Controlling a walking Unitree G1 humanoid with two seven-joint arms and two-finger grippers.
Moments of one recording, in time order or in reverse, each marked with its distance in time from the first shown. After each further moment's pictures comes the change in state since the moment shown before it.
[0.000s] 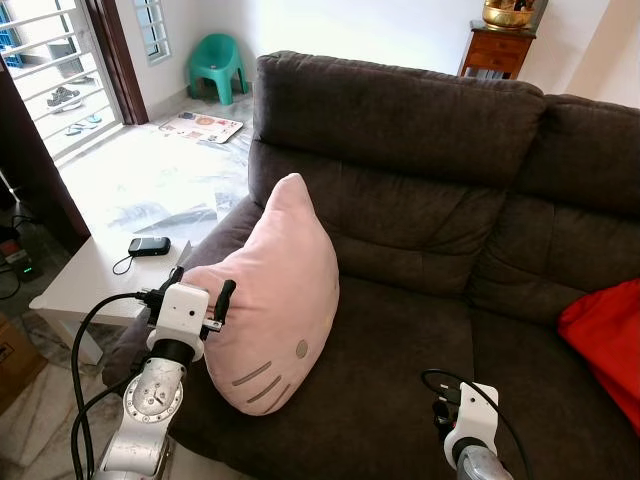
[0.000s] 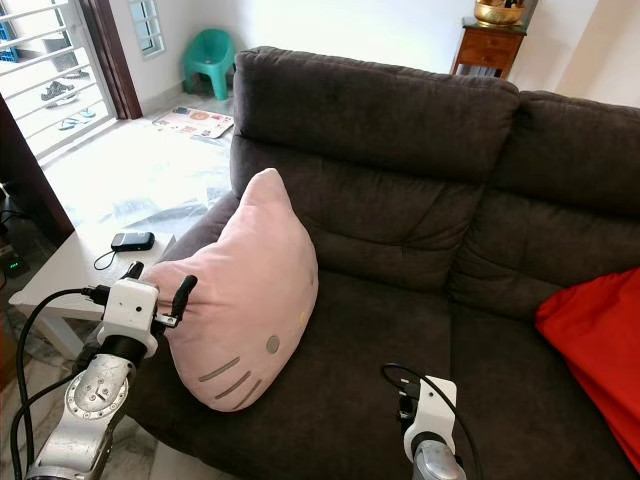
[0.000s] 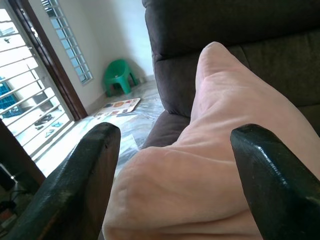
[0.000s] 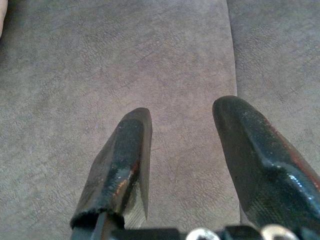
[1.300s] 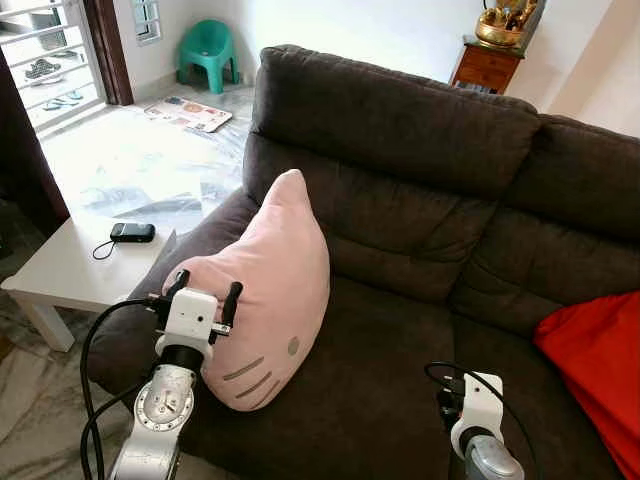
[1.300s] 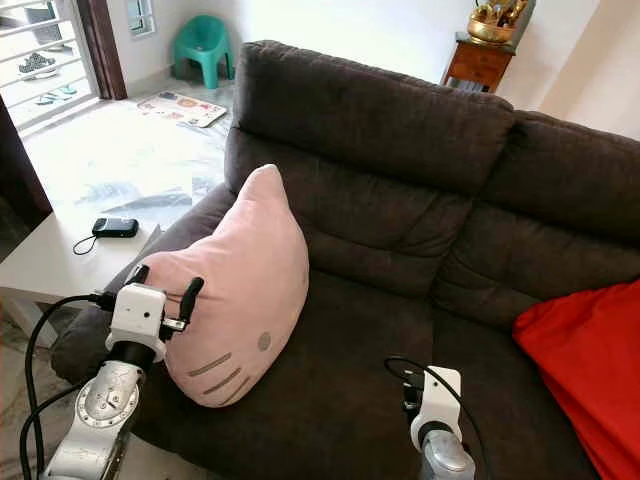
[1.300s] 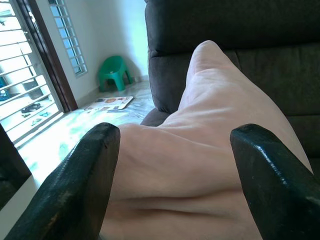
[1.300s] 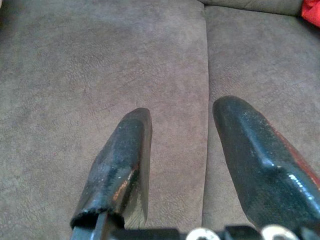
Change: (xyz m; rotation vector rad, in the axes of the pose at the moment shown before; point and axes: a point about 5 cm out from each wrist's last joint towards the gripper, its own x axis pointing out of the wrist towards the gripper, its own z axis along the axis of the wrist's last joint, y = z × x) left arm -0.007 -0.014 0.002 -0.020 -0.008 0.017; right arm 0.005 -0.008 0.015 -0.053 -0.035 0.026
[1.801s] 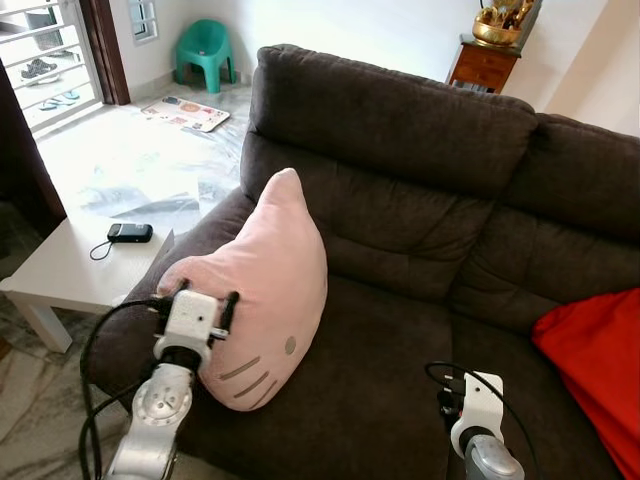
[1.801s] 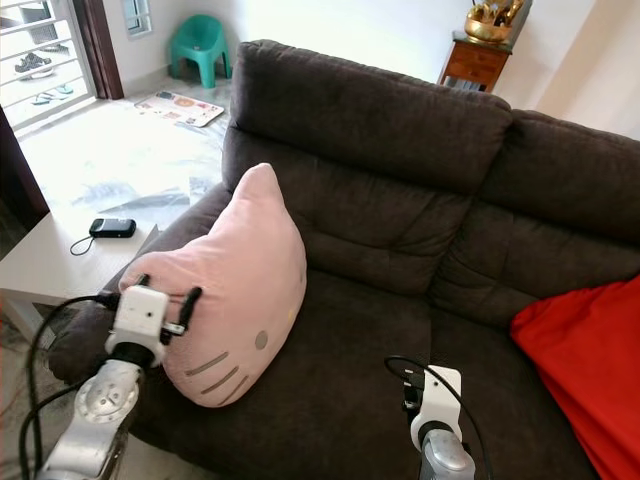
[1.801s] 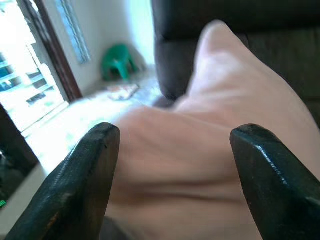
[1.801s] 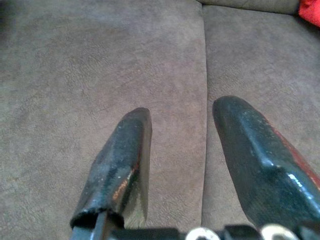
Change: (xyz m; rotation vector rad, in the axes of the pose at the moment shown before) left arm 0.001 0.011 -0.003 0.022 0.035 0.018; right arm 0.000 0.000 0.000 0.007 -0.001 -0.002
